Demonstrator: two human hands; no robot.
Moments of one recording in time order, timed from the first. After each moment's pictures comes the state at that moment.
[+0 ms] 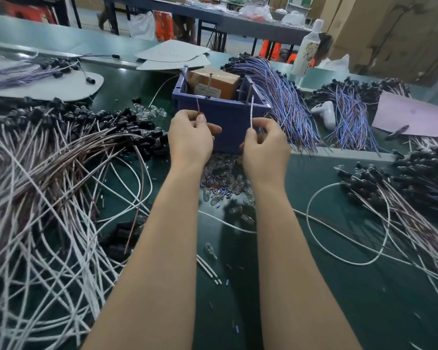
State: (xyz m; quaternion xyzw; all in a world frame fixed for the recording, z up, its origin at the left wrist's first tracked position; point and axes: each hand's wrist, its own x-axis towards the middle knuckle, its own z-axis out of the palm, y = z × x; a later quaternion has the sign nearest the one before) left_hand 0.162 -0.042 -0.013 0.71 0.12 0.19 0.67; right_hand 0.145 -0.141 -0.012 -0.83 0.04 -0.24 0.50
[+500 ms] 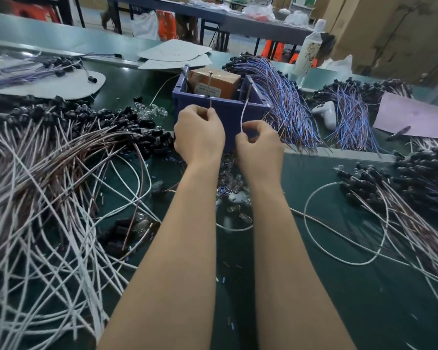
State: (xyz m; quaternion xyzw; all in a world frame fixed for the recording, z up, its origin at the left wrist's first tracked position) left_hand 0.164 -0.061 0.001 0.77 0.20 0.25 0.56; right_hand 0.143 -0.142 -0.007 -0.87 0.03 -0.19 0.46
